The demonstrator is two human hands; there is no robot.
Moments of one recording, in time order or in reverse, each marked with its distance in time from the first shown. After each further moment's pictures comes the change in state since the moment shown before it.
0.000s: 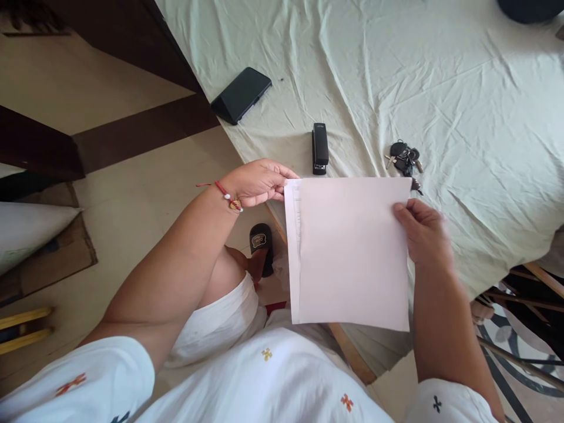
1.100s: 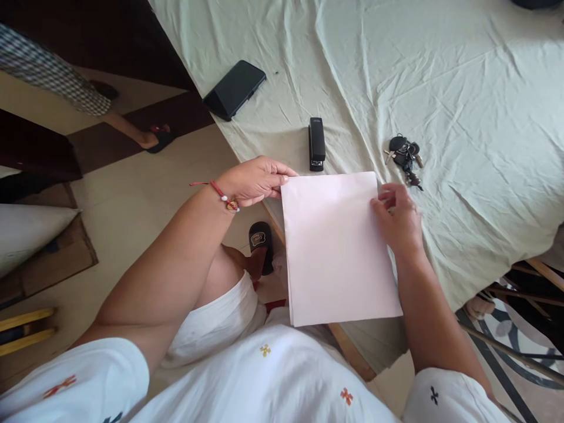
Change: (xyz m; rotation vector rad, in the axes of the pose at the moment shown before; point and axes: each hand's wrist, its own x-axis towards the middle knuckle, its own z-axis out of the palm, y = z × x) left_hand -0.004 -0.001 0.005 0.104 0.016 0.081; right_hand 0.017 0.015 0.027 -0.514 0.078 -0.378
